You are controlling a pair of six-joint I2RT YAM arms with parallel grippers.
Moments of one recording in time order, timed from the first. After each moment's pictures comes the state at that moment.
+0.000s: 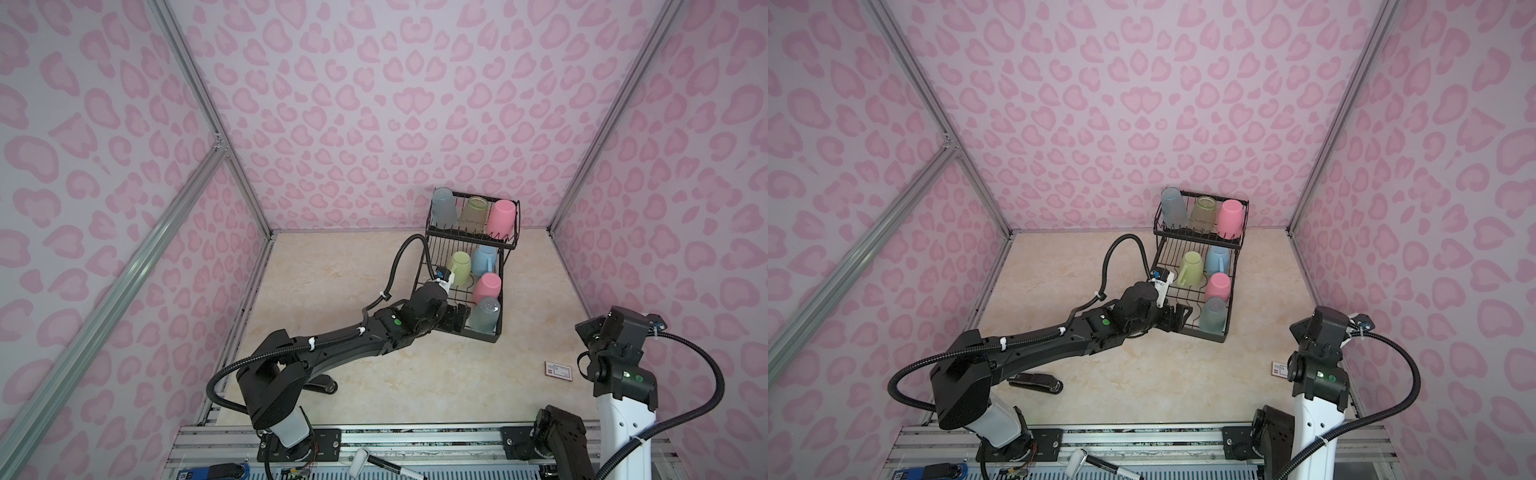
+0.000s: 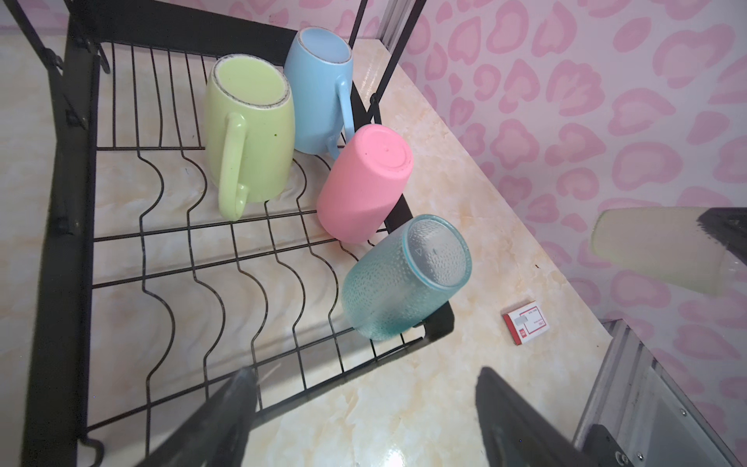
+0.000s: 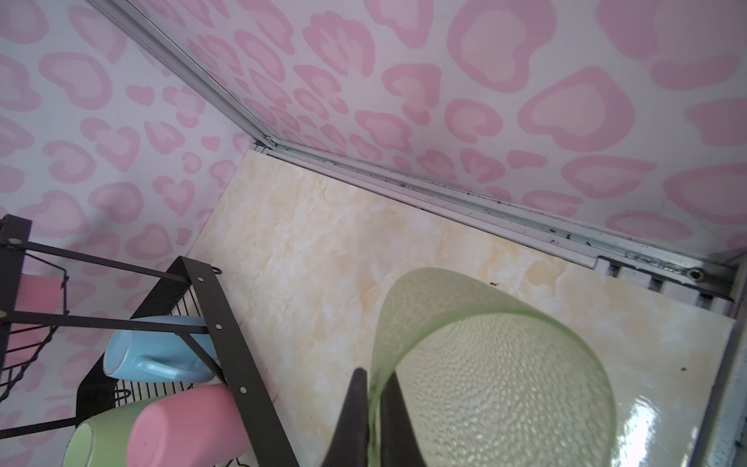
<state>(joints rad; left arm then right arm) -0.99 1.64 1.16 -0.05 -0.09 -0.51 -0.40 0.62 0.77 -0.78 0.20 0.73</state>
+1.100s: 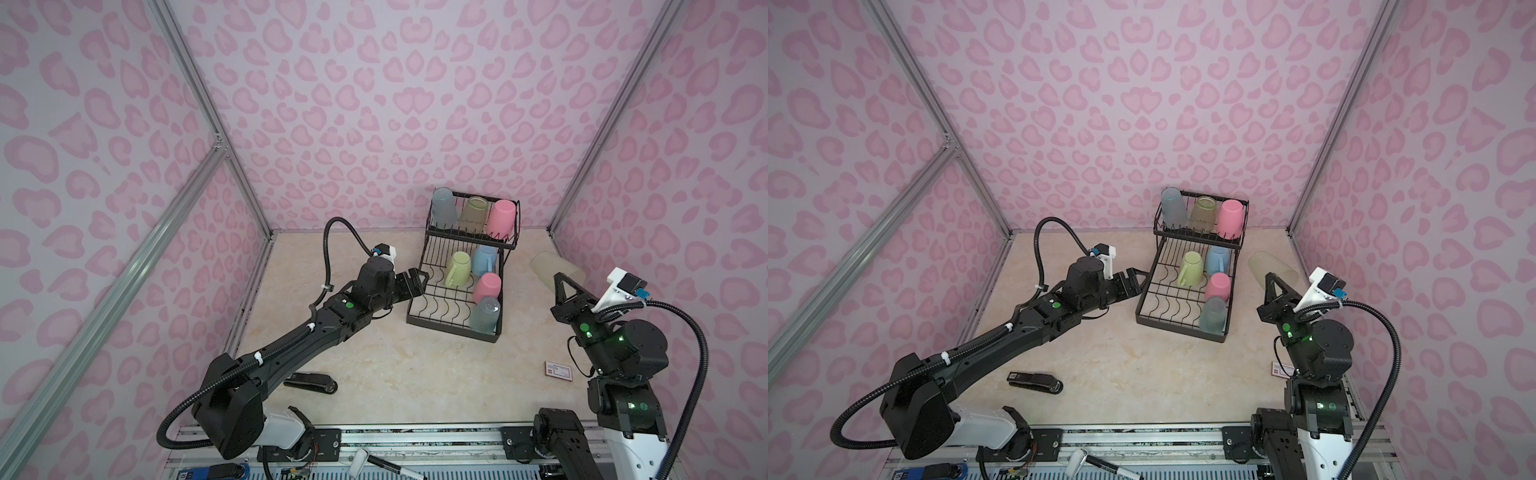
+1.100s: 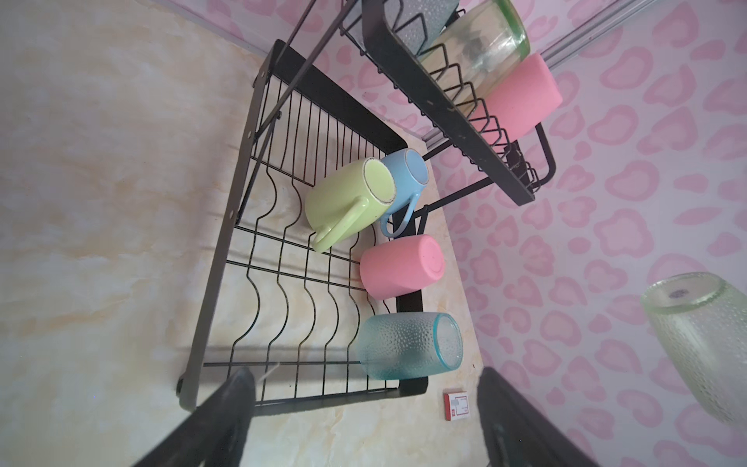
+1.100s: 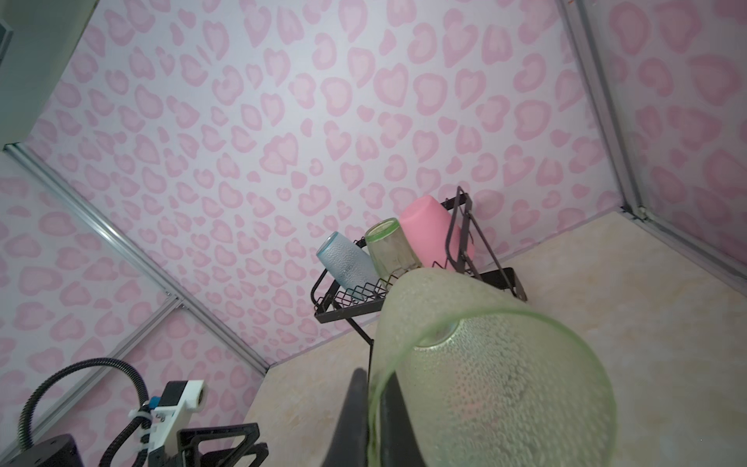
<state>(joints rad) -0.70 1.40 1.07 -0.12 0.08 -0.85 -0.04 0.49 0.77 -0.24 -0.25 0.64</state>
